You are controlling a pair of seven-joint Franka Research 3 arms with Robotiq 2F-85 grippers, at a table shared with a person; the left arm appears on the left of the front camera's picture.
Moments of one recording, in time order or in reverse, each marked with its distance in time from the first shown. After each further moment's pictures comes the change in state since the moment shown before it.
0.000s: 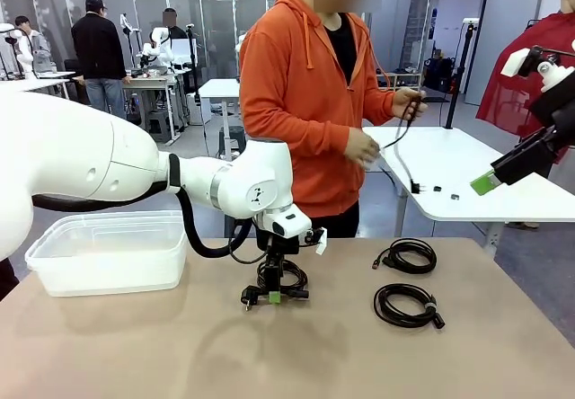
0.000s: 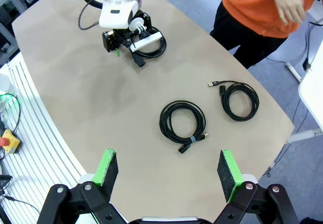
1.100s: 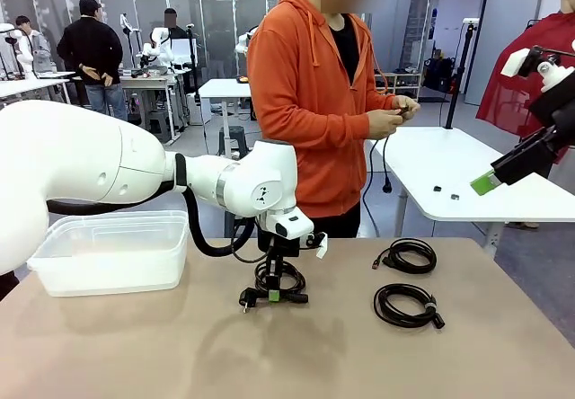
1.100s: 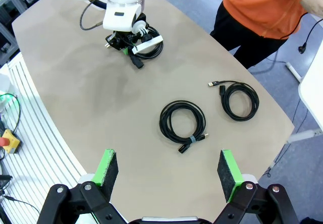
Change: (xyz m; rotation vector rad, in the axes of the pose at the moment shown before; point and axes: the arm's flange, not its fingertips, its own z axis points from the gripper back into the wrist) left arm 0.003 0.004 -0.006 -0.043 0.052 0.005; right arm 0.000 0.000 0.000 0.000 0.000 0.000
